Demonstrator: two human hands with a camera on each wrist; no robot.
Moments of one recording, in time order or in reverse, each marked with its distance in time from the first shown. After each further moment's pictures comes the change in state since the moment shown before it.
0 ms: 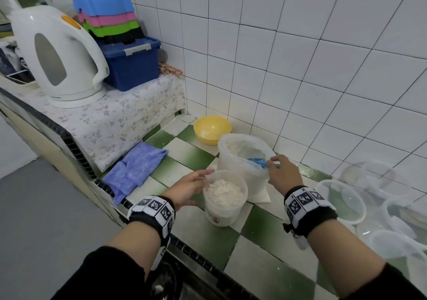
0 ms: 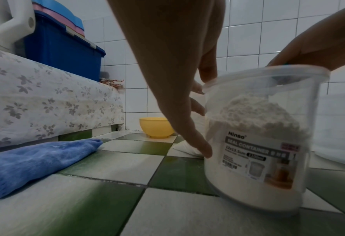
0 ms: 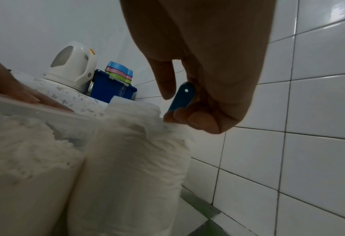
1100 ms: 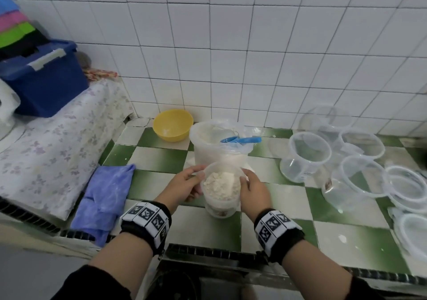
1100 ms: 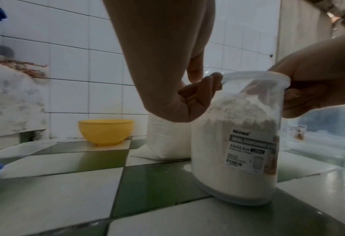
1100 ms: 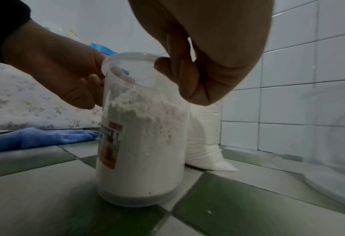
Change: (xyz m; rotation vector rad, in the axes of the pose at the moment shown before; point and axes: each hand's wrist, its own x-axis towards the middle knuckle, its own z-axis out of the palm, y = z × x) left_hand 0.027 0.008 -0.010 0.276 -0.230 0.086; right_hand -0.107 -0.001 0.086 0.188 0.157 0.213
